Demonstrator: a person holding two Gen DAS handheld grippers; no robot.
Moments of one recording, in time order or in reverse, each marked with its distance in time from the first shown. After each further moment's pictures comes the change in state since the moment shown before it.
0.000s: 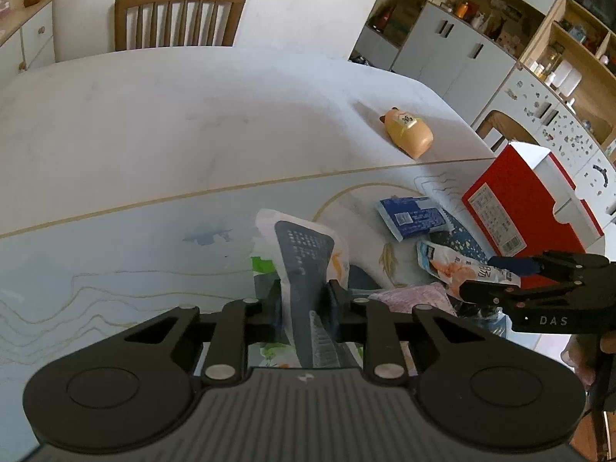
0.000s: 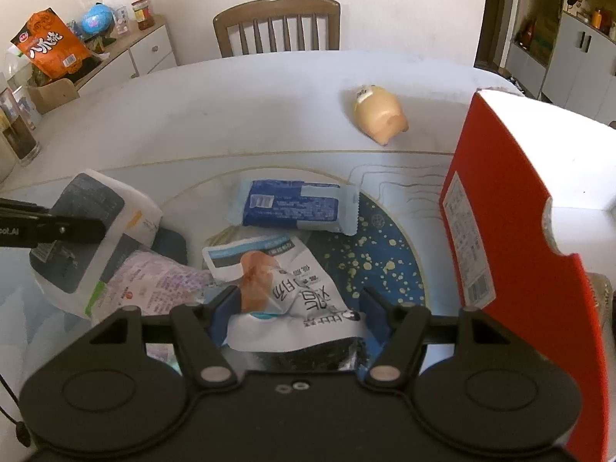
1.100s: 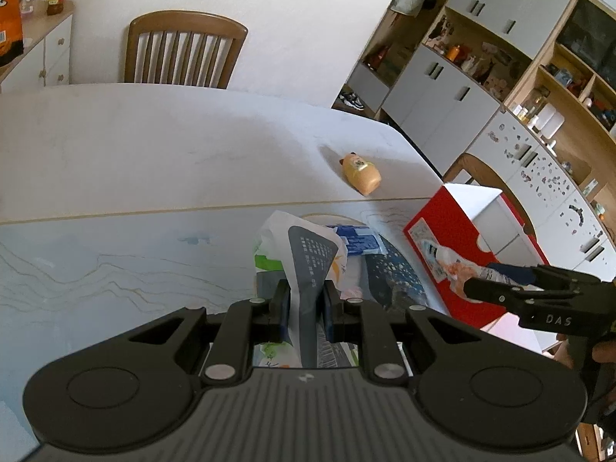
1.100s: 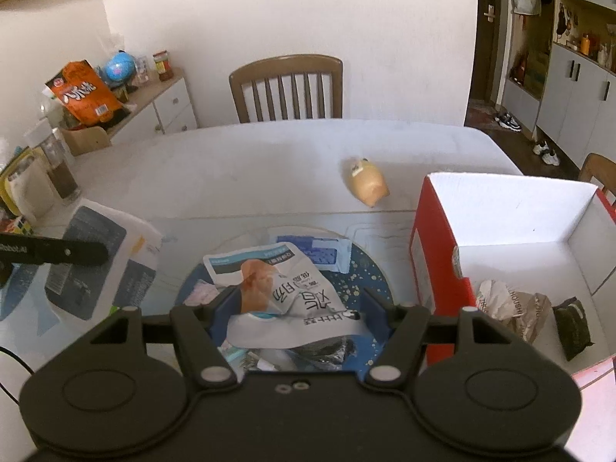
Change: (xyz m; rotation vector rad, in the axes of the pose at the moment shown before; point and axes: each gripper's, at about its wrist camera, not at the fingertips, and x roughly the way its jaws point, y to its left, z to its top) left arm -0.090 -0.033 -0.014 -0.063 -0.099 -0.053; right arm -0.099 0.002 0.000 0.000 -0.149 0.032
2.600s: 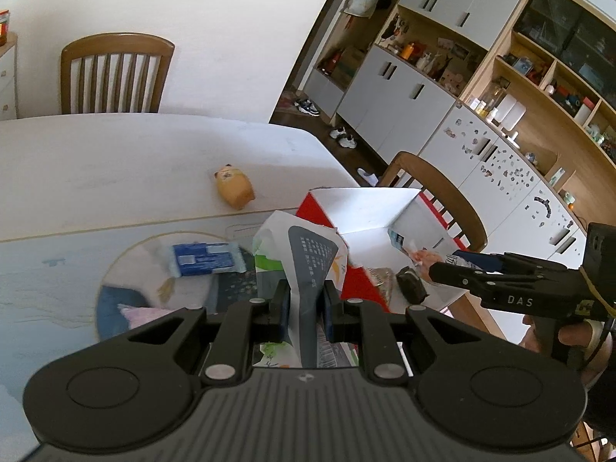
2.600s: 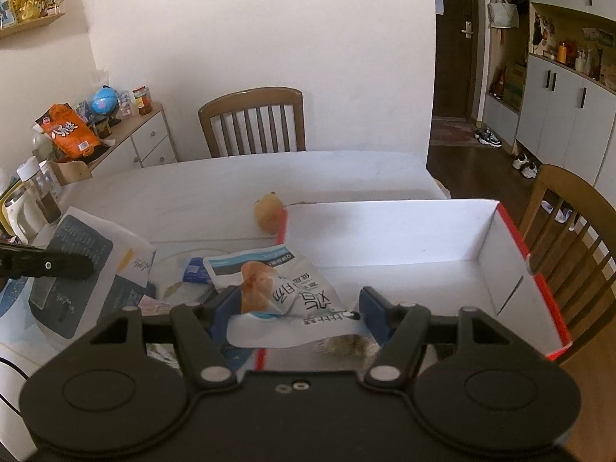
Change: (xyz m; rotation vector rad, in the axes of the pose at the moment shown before) left arm 0.033 -0.164 0.008 0.059 -0.035 -0.082; right arm -0.071 -0.139 -0.001 0.016 -0.076 -0.008
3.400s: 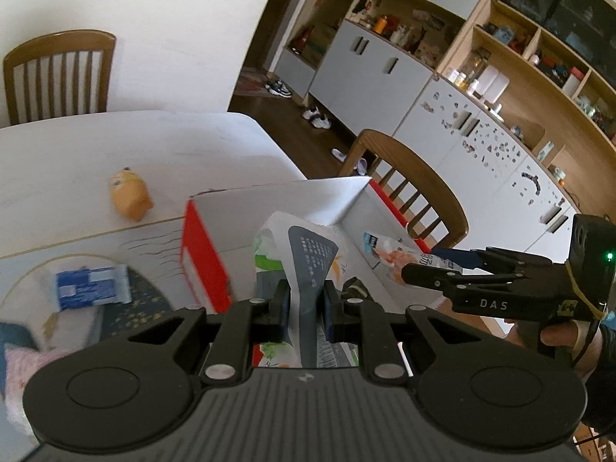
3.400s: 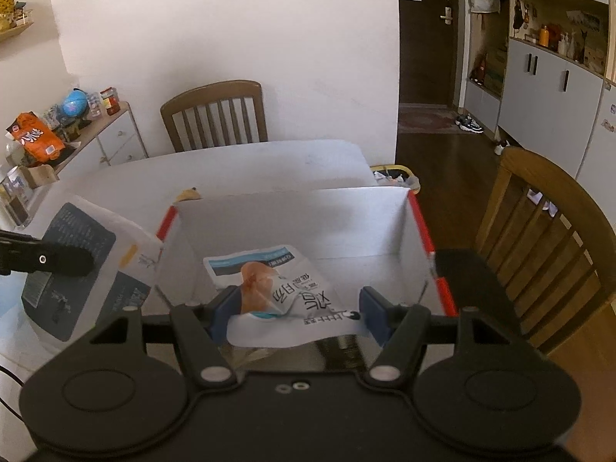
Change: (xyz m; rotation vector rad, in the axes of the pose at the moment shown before) left arm 0.104 -0.100 0.026 0.064 0.066 -0.039; right arm 0.008 -0.119 -0.001 0.025 0.035 -0.030
